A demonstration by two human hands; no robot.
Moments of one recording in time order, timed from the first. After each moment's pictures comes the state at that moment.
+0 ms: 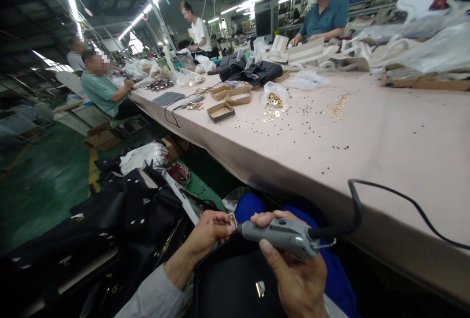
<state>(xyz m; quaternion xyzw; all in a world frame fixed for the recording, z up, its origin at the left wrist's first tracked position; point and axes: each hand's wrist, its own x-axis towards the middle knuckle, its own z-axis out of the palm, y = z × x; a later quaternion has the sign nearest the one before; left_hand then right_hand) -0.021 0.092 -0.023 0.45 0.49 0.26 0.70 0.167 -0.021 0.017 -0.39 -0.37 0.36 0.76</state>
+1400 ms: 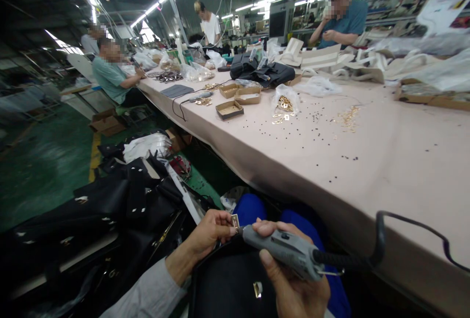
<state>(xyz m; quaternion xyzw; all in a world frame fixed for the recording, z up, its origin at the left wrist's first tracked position) -0.023 0.085 -0.028 0.43 0.48 0.27 0.71 0.157 -0.030 0.032 -0.44 -0.37 0.34 0.74</state>
